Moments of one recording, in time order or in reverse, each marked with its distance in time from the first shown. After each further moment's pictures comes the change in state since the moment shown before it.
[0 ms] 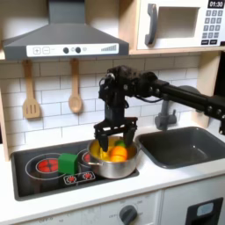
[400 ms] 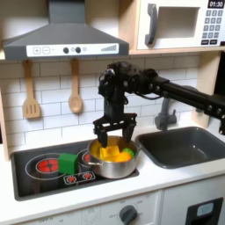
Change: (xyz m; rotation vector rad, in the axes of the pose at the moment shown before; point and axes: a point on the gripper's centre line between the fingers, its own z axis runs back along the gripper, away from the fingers) arm 0.003 0.002 0.008 0.007 -0.019 0.020
